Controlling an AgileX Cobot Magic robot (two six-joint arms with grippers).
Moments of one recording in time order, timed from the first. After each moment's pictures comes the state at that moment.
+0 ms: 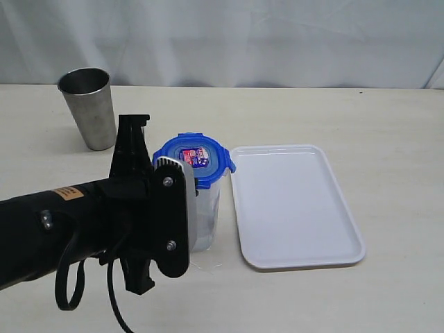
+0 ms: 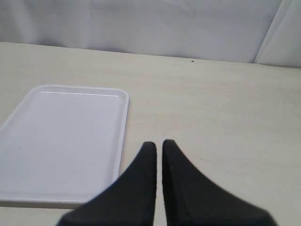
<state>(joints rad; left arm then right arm) -1.01 1.33 -0.58 -1.16 -0.29 2.11 0.05 0.01 0.00 -0.10 0.35 0.00</state>
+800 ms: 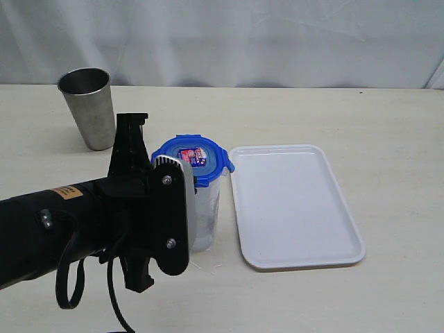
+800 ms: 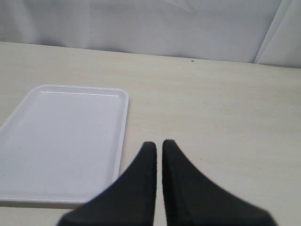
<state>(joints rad) -1.01 1.33 -0.58 -1.16 -0.30 2.11 0.05 0.01 0.00 -0.10 0.35 0.00</state>
